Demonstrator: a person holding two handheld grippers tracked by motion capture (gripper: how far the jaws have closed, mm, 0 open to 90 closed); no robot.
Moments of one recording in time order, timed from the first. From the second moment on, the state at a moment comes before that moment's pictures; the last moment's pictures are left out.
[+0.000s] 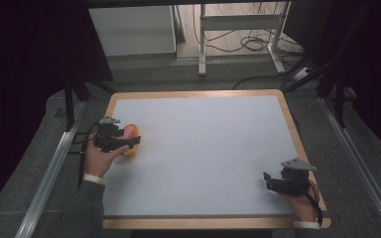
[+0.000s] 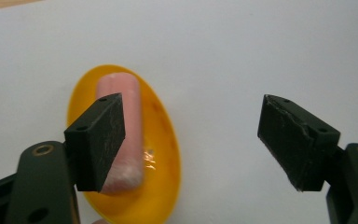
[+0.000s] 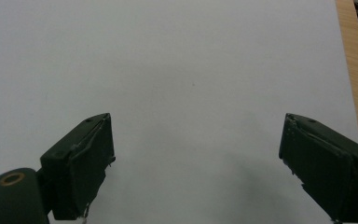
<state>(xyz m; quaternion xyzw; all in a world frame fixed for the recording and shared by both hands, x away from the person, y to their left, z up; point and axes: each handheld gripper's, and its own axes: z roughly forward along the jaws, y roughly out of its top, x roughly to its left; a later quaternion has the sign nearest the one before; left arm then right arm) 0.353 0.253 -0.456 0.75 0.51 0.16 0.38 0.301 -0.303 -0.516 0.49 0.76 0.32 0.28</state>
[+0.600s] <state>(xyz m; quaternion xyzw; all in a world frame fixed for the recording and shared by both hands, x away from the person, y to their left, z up) 0.306 0.218 -0.494 0.77 0.46 0.12 0.42 0.299 -0.298 -0.513 0.49 0.76 0.32 0.28</state>
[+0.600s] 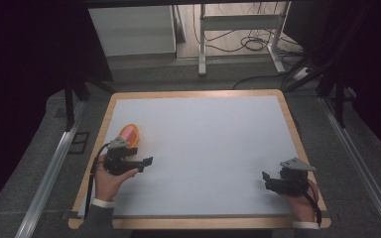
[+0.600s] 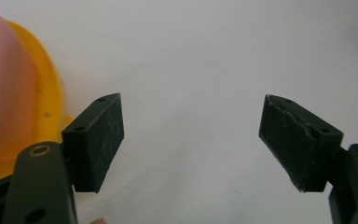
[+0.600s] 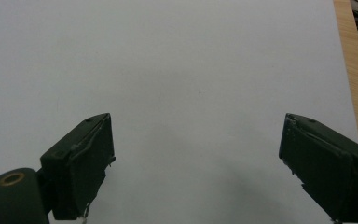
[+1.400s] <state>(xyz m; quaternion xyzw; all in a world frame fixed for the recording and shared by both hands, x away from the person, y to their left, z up) 0.283 0.210 -0.521 0.78 0.46 0.11 0.41 0.296 -0.293 -0.508 0.48 0.76 0.33 0.28</state>
